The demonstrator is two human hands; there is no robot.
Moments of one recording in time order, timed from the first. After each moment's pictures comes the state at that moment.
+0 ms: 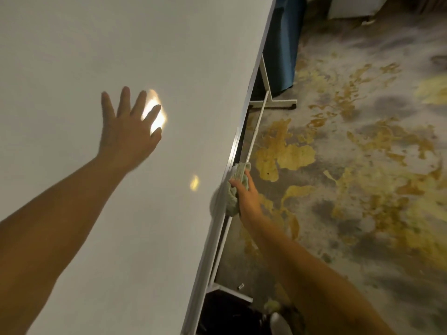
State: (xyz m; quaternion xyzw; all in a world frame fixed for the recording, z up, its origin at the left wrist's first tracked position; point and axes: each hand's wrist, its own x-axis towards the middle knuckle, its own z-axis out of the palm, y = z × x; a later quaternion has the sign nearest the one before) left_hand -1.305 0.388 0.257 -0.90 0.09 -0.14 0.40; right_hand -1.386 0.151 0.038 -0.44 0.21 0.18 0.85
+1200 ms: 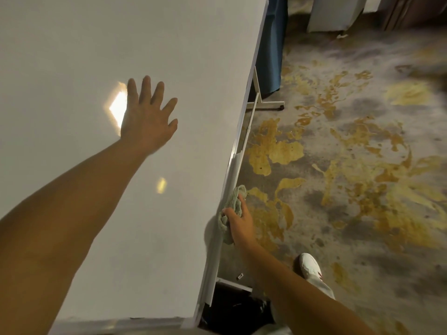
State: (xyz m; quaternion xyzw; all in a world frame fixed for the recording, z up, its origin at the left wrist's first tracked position) left_hand -1.371 0.414 0.267 -0.89 0.09 -0.10 0.44; right_hand -1.549 0.232 0.052 -0.54 0.23 0.16 0.79
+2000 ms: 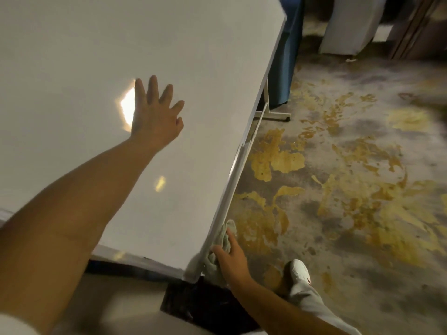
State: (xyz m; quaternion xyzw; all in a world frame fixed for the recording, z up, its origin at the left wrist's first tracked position) left_hand -1.446 0.421 0.278 -0.89 0.03 -0.10 0.44; right_hand -1.688 0.232 0.070 -0.64 0.16 0.27 0.70
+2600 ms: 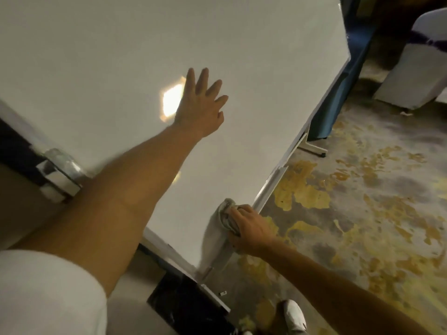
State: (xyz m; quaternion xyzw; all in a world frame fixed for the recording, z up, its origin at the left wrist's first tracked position) left_hand -1.441 0.446 0.310 -0.91 0.01 -0.16 0.39; right_hand -1.557 0.217 0.108 -0.88 -0.40 0.09 0.23
